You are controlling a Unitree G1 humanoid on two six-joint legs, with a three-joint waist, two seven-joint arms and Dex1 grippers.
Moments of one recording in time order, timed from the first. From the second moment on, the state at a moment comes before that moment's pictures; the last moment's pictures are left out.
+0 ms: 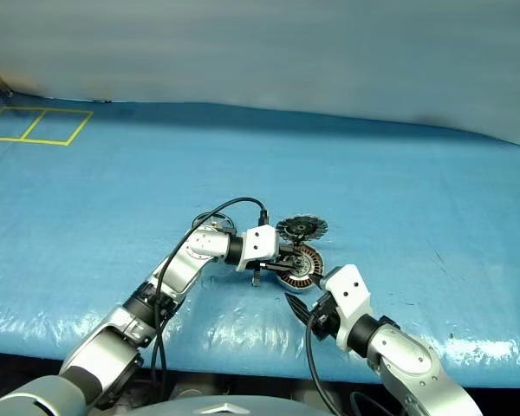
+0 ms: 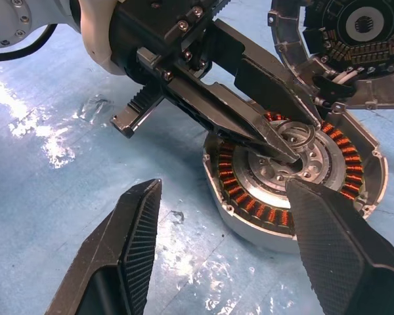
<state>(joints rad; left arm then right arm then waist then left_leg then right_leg) -0.55 0.22 -0.49 0.33 0.02 -0.06 -1.05 0.40 -0.50 0.07 -0.83 0.38 0.66 0.41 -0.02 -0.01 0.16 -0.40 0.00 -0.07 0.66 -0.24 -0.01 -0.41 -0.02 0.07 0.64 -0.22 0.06</state>
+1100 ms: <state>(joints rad) -0.57 0.23 -0.50 0.36 0.08 -0.07 -1.07 0.38 -0.47 0.10 -0.80 0.30 0.66 0.37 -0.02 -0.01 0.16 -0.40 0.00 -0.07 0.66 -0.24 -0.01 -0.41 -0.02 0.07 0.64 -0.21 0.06</state>
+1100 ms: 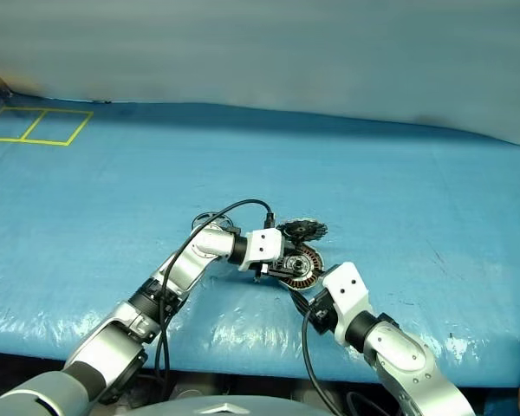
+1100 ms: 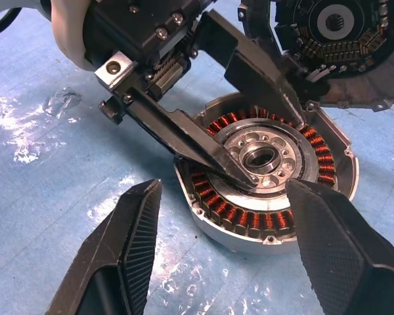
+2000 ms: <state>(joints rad) -0.21 0.40 -0.28 -0.02 -0.22 0.05 -1.09 0.11 -0.42 0.15 -0.58 0.28 0.62 0.39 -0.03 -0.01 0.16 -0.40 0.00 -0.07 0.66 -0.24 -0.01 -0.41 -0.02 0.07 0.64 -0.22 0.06</state>
